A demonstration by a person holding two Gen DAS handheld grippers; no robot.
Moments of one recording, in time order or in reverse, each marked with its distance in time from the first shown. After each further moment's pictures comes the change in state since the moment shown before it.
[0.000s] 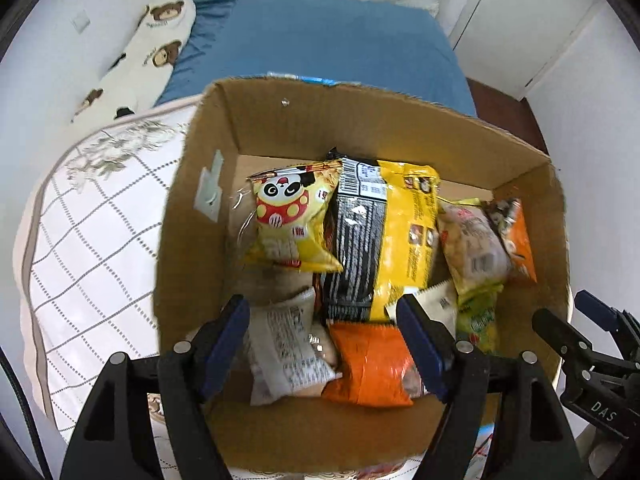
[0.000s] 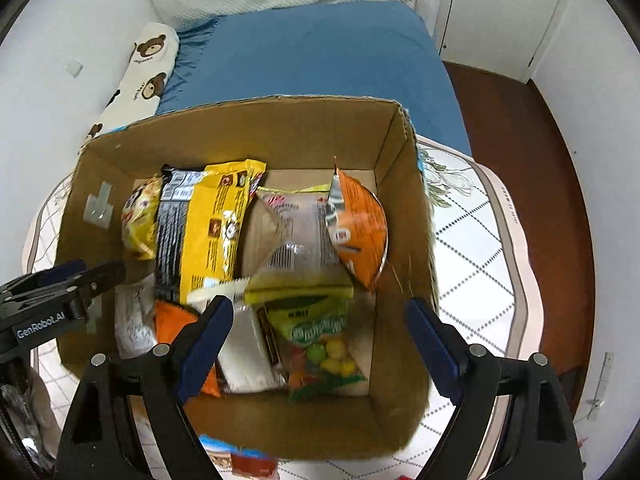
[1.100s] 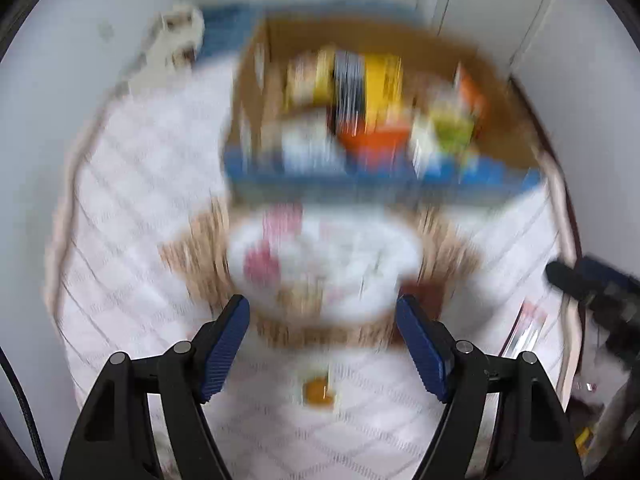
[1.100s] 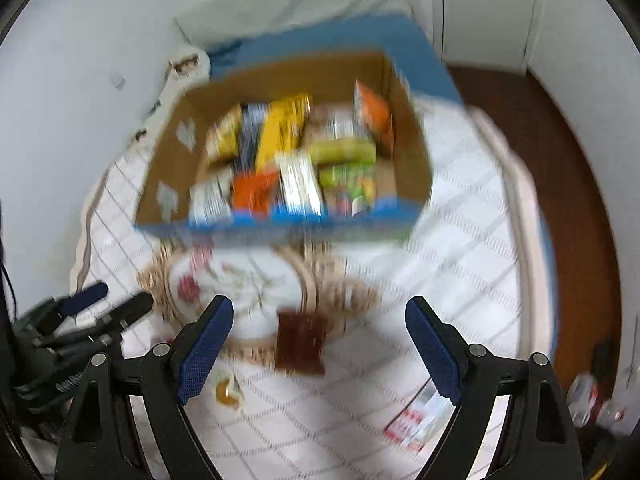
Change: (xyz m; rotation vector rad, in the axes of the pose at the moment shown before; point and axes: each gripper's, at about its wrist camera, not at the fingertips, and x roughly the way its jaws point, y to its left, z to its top) left arm -0.050 0.015 -0.202 0.056 0.013 0.056; right arm -0.078 0.003 -0.185 0.083 -0.008 0.142
